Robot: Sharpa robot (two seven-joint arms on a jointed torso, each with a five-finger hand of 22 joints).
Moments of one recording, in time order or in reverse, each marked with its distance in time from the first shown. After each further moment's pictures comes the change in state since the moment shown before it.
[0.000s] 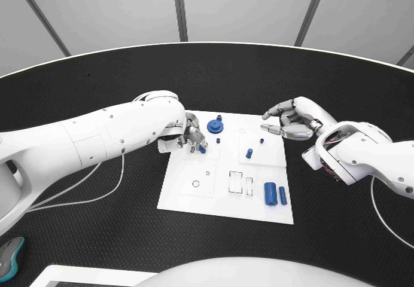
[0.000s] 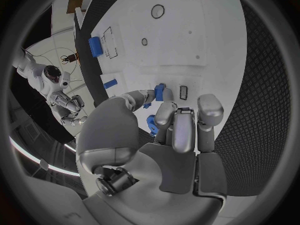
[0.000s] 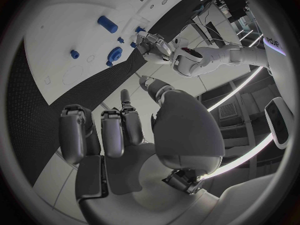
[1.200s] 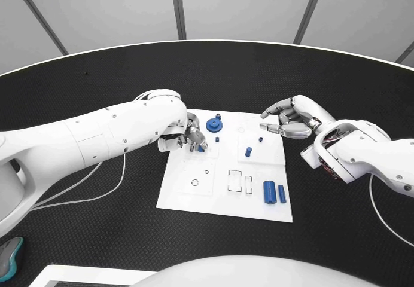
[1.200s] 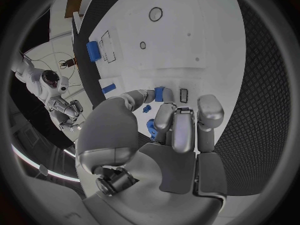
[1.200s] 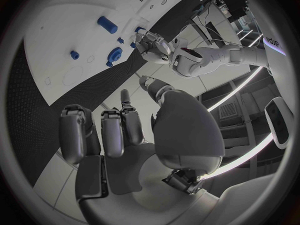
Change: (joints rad) left arm -0.003 0.022 0.000 -0.016 -0.023 0.044 -0.011; left_hand -0.003 -0.012 -0.007 -0.007 0.097 0.018 -0.004 -0.003 -0.001 0.023 -0.006 0.024 0.033 0.000 -0.007 0.000 0.001 0.000 0.010 -0.003 0.012 0.016; right arm 0.000 -0.001 0.000 0.002 0.000 0.002 -0.002; right_hand 0.000 0.000 0.000 0.000 0.000 0.000 0.000 0.000 0.000 0.000 0.000 0.000 0.000 0.000 0.000 0.000 0.000 0.000 0.000 0.000 0.000 0.000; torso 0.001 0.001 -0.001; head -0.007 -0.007
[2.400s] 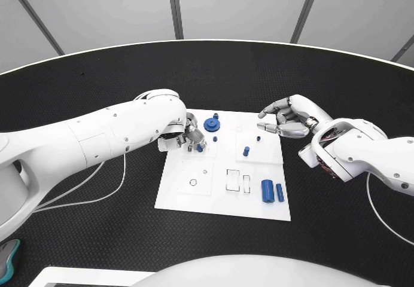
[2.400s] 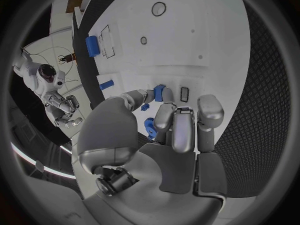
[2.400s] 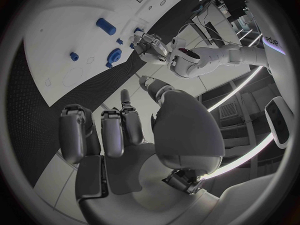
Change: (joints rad) left arm -0.005 0.028 0.000 -0.043 0.034 -0.013 -0.020; left_hand -0.025 0.028 0.002 0.002 -0.005 0.008 -0.002 0.007 0.003 0.005 -0.002 -0.005 -0.023 0.000 0.000 0.000 0.000 0.000 0.000 0.000 0.000 -0.006; right arm 0.000 -0.005 0.000 0.009 0.000 0.005 -0.006; right_hand 0.000 0.000 0.000 0.000 0.004 0.000 0.000 0.000 0.000 0.000 0.000 0.000 0.000 0.000 0.000 0.000 0.000 0.000 0.000 0.000 -0.004 0.000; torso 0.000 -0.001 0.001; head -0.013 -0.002
